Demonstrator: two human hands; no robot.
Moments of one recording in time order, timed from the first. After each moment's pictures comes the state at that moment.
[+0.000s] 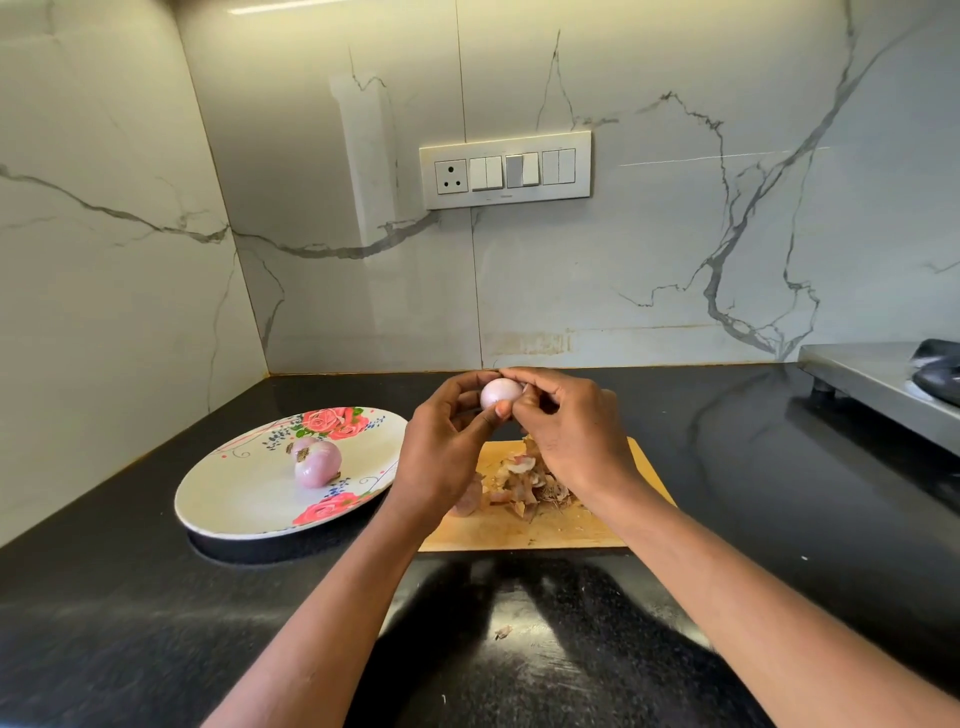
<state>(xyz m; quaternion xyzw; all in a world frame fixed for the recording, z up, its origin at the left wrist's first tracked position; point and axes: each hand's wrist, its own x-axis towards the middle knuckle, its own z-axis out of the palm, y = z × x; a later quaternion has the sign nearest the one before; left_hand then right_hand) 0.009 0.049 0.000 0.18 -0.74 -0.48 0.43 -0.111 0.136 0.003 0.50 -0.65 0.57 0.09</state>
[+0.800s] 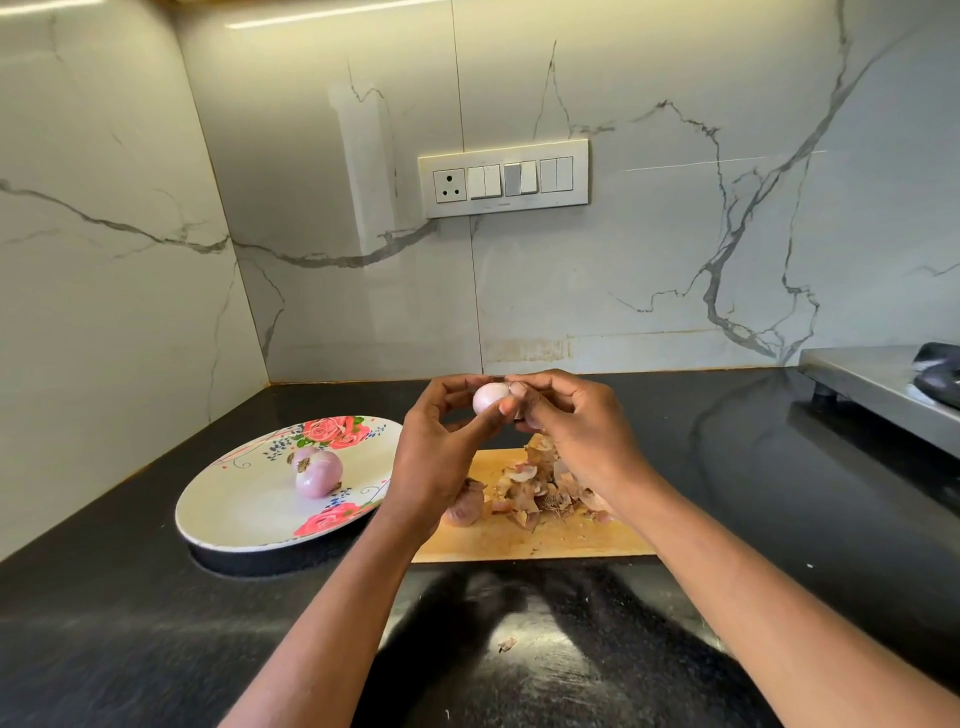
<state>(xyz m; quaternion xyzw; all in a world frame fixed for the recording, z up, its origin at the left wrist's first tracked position) 0.011 0.049 0.007 0.18 -0.71 -0.51 0.45 -0.127 0.130 0.002 0.46 -0.58 0.67 -0.09</state>
